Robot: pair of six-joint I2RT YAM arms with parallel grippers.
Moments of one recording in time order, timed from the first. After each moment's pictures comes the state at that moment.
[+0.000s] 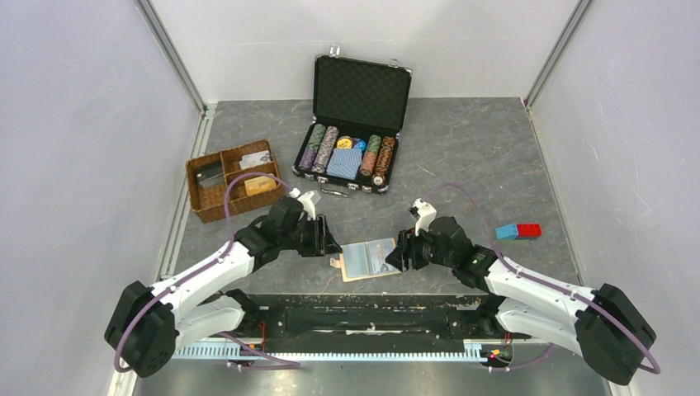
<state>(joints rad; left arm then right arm) -0.62 1.04 0.53 -0.27 0.32 -0.66 0.75 0.96 0.32 0.03 -0.18 0.49</state>
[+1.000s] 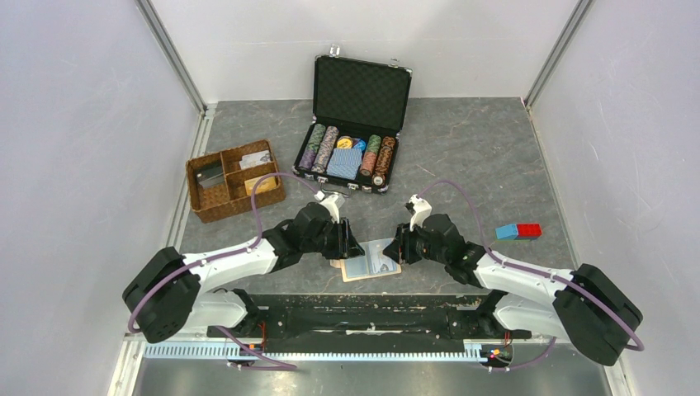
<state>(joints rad) -0.82 1.25 0.53 0.04 0.23 -0.79 0.76 1.12 0.32 0.23 -0.16 0.53</state>
